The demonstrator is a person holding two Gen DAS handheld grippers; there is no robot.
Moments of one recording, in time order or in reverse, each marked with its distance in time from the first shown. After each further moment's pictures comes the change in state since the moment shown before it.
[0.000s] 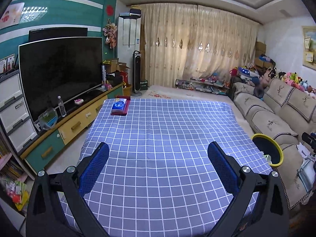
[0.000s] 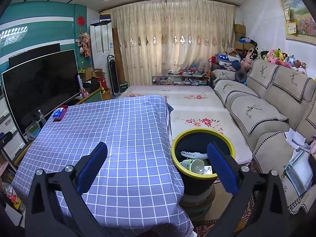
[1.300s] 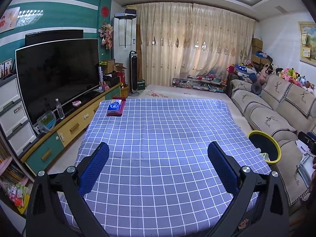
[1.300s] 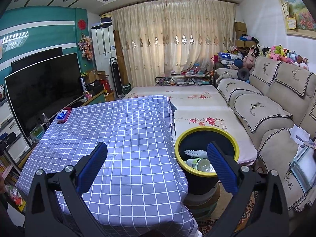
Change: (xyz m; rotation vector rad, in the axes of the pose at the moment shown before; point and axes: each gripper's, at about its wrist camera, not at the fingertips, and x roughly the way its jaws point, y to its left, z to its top) left arm -0.004 -0.025 0.007 0.030 0.017 -0.010; right arm -0.001 -0.004 -0.005 0.022 -0.003 0.033
